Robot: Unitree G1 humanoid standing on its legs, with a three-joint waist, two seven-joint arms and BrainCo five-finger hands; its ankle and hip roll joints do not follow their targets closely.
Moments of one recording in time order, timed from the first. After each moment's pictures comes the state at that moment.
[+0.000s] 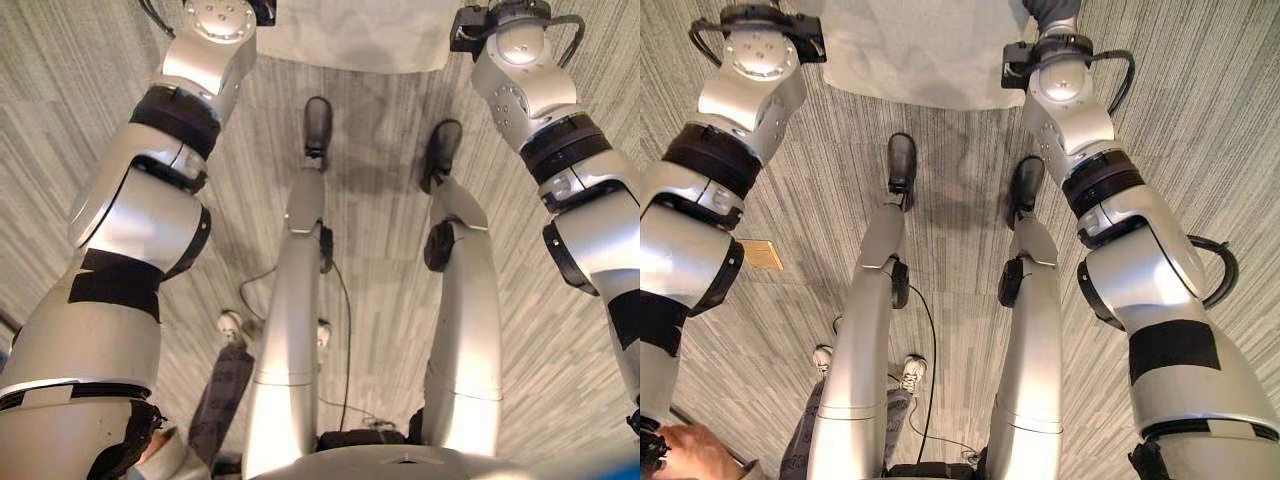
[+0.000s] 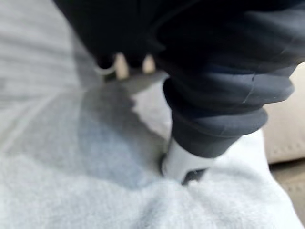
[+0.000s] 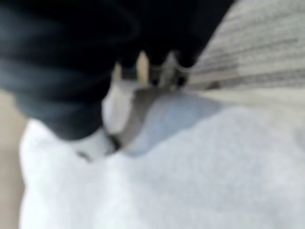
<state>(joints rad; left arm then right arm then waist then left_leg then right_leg) -1.53 0.55 -0.65 0.96 -0.64 -0.12 0.54 -1.48 -0.47 0.61 0.89 0.74 -0.16 -0.41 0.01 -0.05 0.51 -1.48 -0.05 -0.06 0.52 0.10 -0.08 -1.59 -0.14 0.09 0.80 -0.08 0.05</state>
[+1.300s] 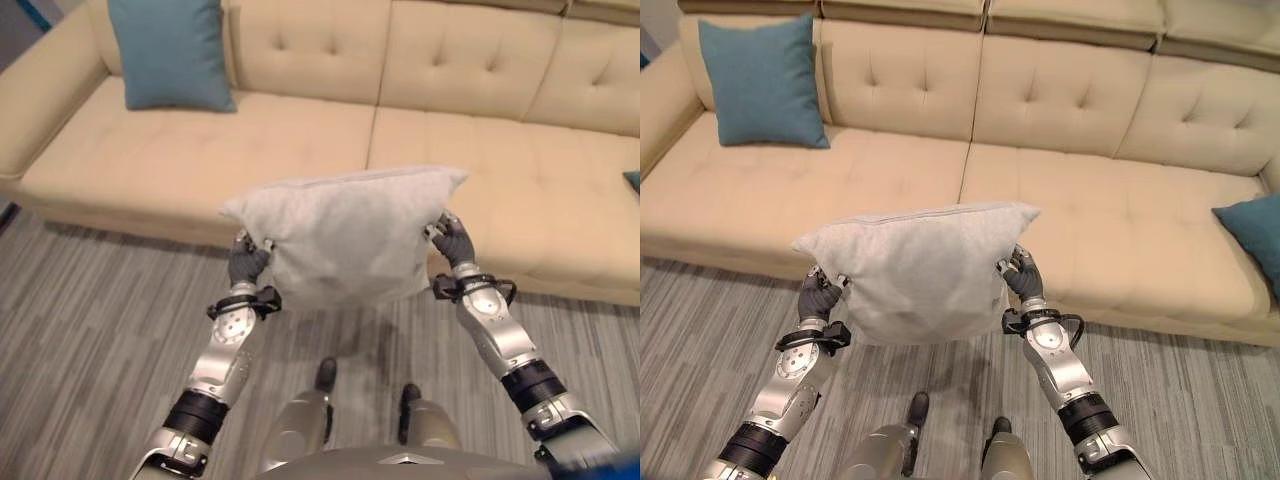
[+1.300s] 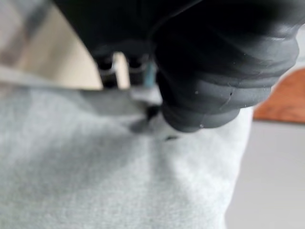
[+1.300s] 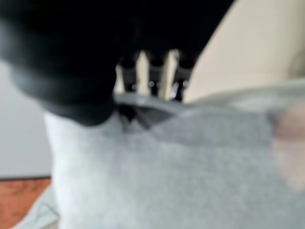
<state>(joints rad) -0.10 0.35 -0.25 0.18 -0.53 -0.20 0.36 -0.26 -0.32 0.32 0.31 0.37 -0.13 -0.20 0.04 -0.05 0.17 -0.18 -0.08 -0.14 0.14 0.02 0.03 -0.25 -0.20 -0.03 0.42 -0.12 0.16</state>
